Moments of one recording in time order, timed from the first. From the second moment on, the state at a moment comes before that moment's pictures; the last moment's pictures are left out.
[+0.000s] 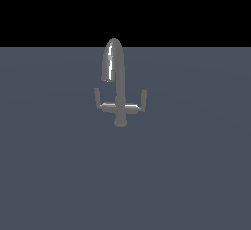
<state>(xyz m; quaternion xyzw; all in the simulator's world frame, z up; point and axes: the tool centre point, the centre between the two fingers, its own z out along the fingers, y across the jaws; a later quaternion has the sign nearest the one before) -0.209 -0.020 0.468 -0.99 0.05 0.03 0.09</state>
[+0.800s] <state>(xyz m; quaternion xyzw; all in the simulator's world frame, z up) -0.123 -0.067 0.407 -0.95 0.12 0.09 0.26</state>
